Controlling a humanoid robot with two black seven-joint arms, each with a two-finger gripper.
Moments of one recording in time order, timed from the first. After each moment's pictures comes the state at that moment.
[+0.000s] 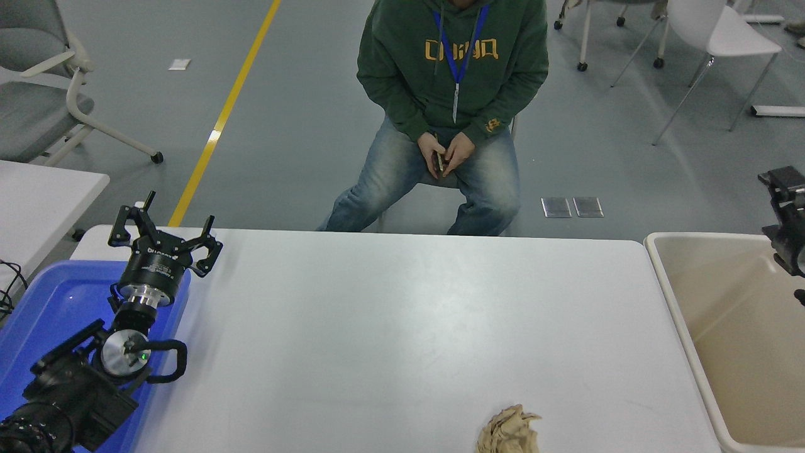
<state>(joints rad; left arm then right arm) -0.55 0.33 -0.83 -0.44 -0.19 -0.66 -0.48 0.85 -0.86 0.23 0.88 -0.26 -0.21 0.25</state>
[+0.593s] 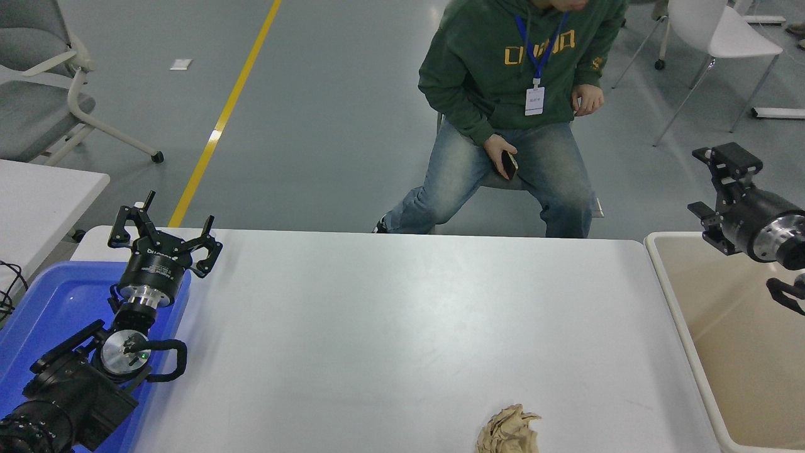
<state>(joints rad) -0.55 0.33 -0.83 -0.44 -0.19 -0.66 -0.48 0.79 -0.85 0.35 1.19 -0.25 -0.17 0.26</state>
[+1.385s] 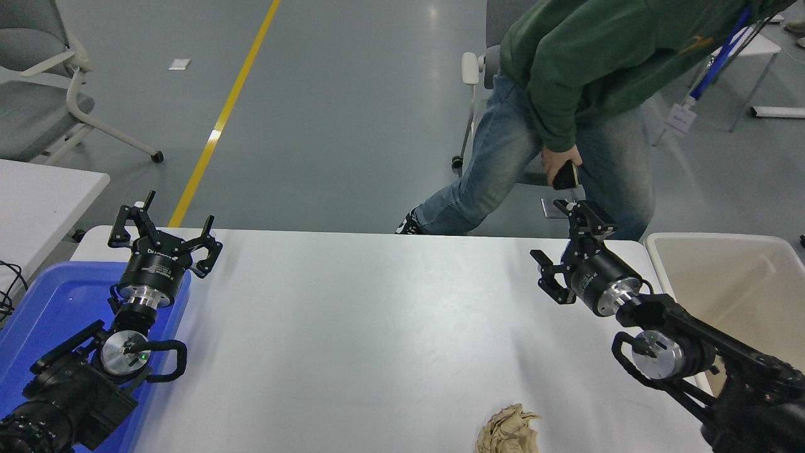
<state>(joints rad) -0.55 0.33 -0.83 -0.44 -0.19 -0.66 -0.48 0.50 -0.38 0.66 1.21 -0.18 -0.15 0.34</state>
